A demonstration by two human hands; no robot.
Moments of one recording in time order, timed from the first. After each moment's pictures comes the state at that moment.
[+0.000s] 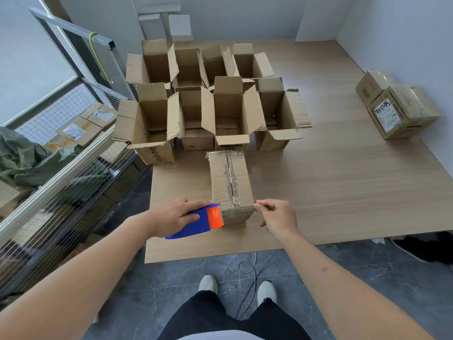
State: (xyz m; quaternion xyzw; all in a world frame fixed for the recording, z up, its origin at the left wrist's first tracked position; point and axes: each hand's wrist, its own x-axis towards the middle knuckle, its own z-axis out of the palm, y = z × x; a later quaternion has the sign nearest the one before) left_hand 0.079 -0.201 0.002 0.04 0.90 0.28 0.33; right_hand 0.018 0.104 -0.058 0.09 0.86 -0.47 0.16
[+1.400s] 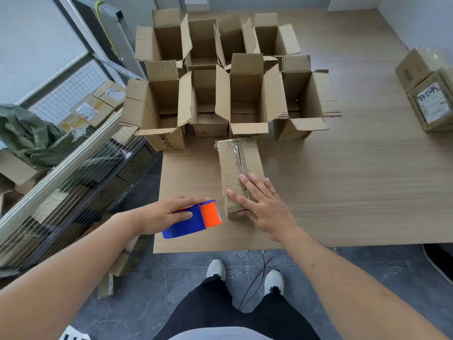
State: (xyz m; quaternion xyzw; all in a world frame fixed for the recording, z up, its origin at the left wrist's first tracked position) left_hand 0.092 -0.248 -0.019 0.01 0.85 0.39 0.37; right_hand -0.002 0.073 -0.085 -0.43 0.90 -0.10 0.05
